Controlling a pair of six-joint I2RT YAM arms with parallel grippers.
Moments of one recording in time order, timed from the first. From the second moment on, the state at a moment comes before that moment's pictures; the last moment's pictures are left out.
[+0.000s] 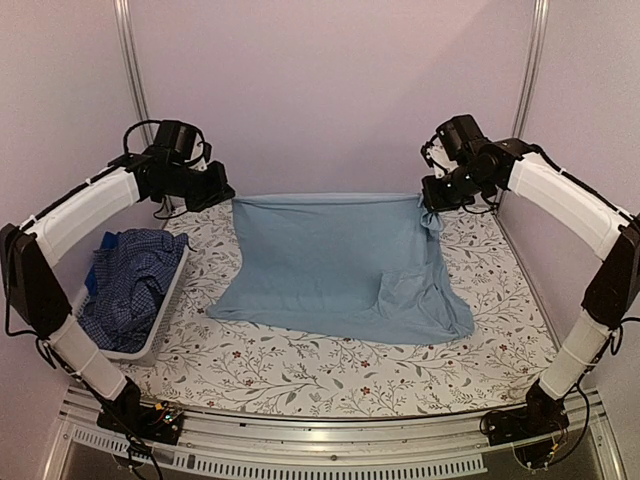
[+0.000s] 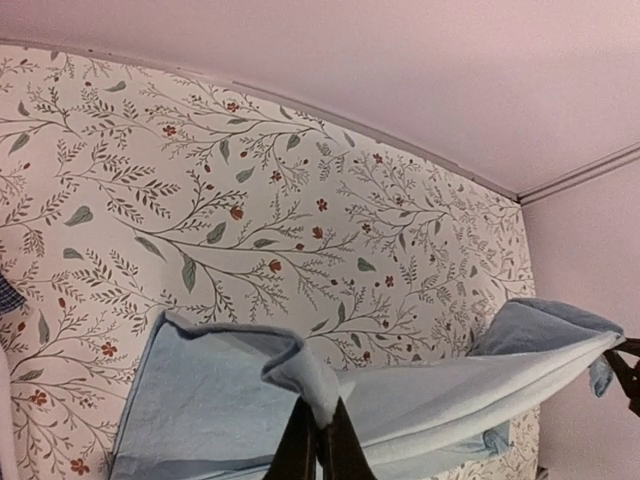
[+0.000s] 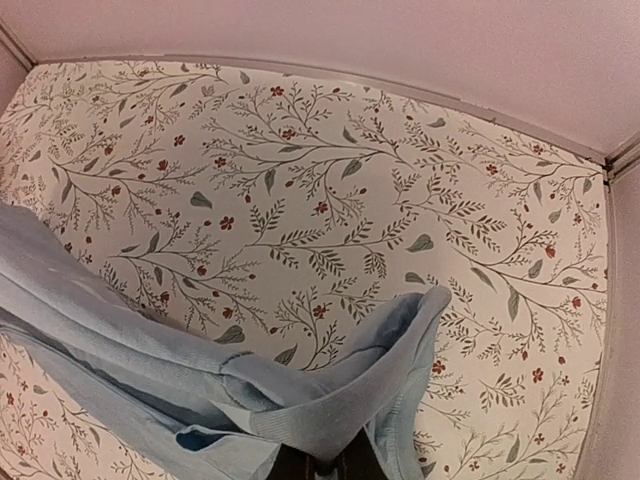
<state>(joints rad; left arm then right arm) -0.35 1.58 1.49 -0.60 0.11 -0.63 0.50 1.68 1.68 -0.86 0.12 0.19</state>
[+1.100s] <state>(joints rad) -0.15 2.02 1.79 -0.61 0.13 -0.49 0.10 2.08 1.80 -0.74 -0.28 0.17</state>
